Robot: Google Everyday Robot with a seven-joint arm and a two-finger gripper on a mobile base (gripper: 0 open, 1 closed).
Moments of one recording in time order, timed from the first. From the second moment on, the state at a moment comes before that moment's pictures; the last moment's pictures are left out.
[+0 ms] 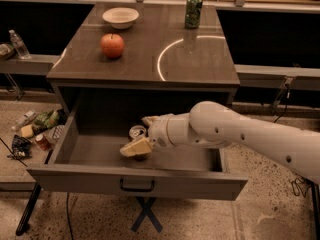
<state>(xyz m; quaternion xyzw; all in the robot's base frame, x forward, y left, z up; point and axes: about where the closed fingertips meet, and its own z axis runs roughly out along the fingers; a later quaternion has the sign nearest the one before) 0.545 0.074 0.701 -0.47 0.73 0.29 0.39</state>
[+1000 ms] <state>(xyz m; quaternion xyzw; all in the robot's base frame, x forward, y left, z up) 0.552 0.062 0.700 -0.45 0.73 0.32 0.40</state>
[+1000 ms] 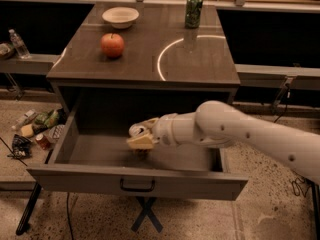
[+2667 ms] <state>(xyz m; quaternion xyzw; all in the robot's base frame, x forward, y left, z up) 0.693 -0.069 0.942 -0.41 0.73 0.36 0.42</state>
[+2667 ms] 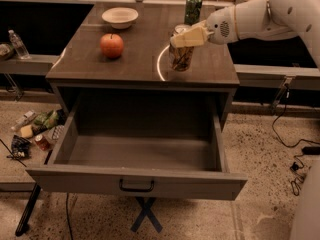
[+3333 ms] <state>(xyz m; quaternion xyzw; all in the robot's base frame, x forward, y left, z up) 0.737 -0.049 0.926 -0.41 0.73 0.33 0.44</state>
